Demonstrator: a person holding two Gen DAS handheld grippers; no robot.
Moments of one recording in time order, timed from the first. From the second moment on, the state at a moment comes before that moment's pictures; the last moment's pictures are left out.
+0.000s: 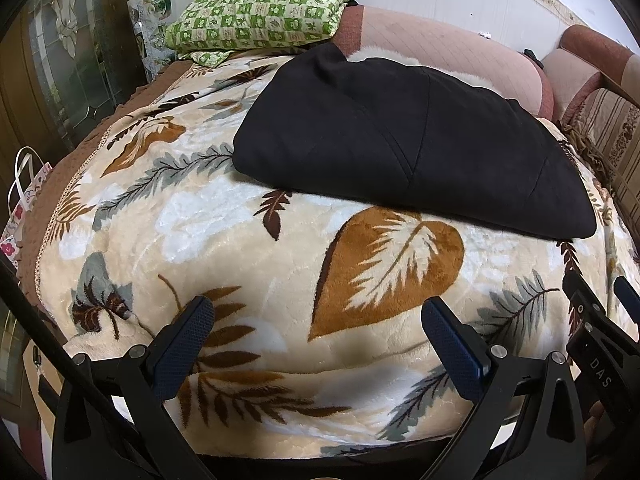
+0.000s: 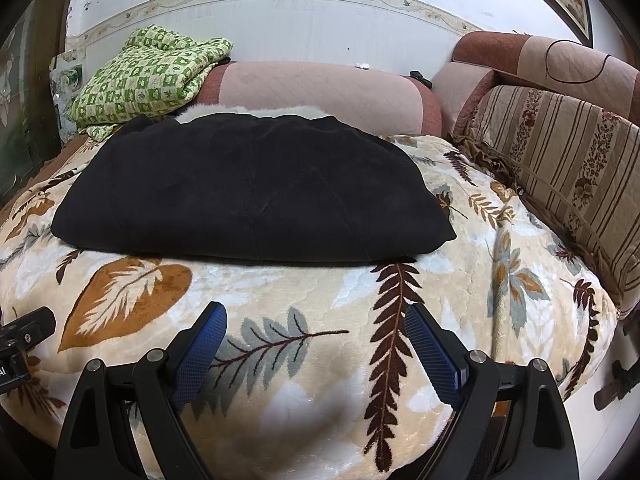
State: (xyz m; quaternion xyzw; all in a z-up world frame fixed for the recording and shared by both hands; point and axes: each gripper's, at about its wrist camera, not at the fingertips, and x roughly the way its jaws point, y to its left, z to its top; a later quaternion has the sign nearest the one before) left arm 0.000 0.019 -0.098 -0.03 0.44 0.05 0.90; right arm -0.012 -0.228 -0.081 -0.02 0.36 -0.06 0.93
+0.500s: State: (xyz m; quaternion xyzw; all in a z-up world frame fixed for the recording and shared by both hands) left arm -0.001 0.021 -0.100 -0.03 0.44 0.05 0.90; right arm -0.011 -0.225 -0.082 -0.02 0.35 -0.06 0.93
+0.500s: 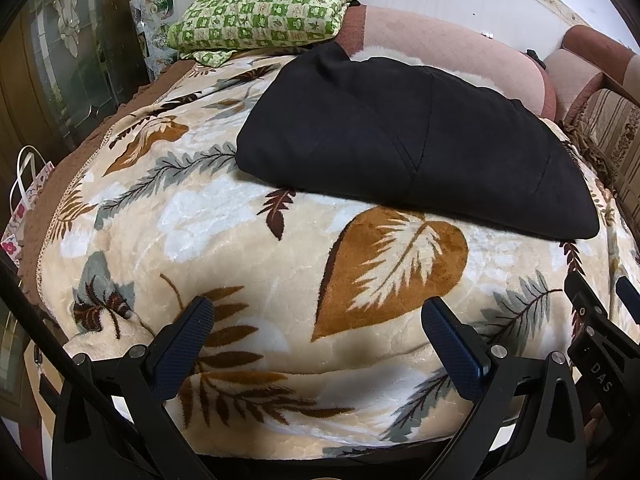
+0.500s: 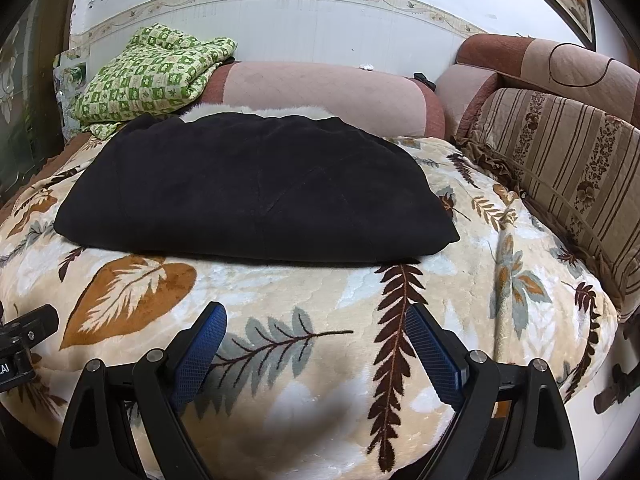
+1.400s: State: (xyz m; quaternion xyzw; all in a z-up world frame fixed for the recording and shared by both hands) left arm -0.009 0.025 -0.080 -0.01 0.39 0.08 0.92; right arm -0.016 -0.225 -0.072 -0.03 0.32 -0.06 0.94
